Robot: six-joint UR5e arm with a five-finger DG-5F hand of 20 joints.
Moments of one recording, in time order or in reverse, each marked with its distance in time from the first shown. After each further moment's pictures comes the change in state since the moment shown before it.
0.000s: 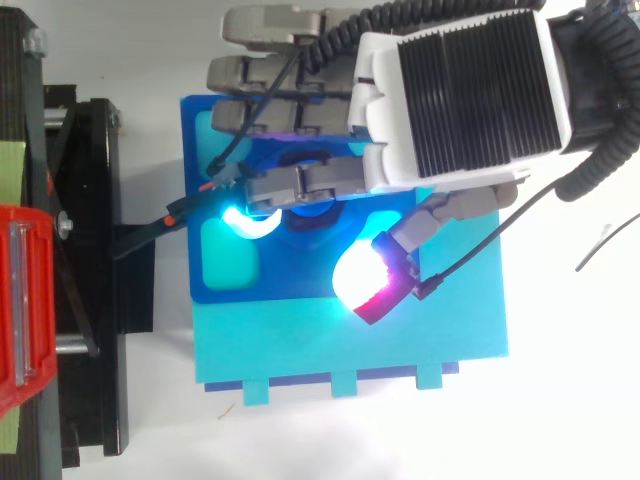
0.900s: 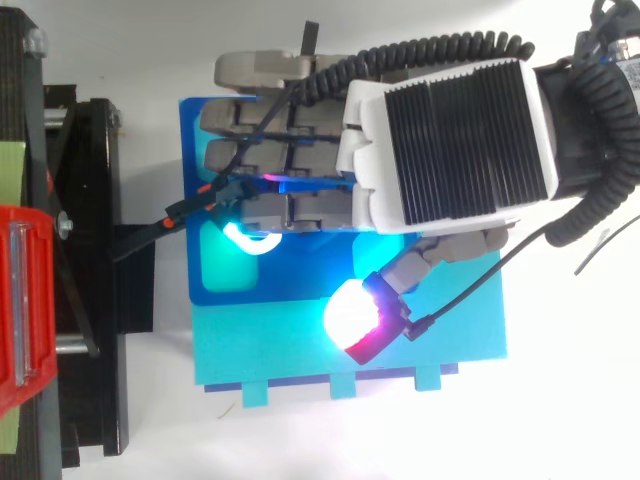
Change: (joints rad) arm 0.042 0.000 0.000 -0.001 0.046 0.040
